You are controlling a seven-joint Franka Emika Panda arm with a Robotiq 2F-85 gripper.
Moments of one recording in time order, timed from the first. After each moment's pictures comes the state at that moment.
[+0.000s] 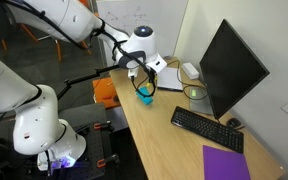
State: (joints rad) arm 0.09 -0.17 0.21 -2.51 0.24 2.68 0.46
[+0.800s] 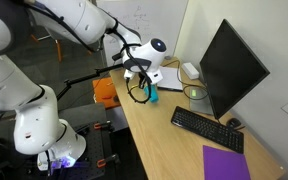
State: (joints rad) arm 0.11 -0.08 0.16 -2.44 0.48 2.35 0.42
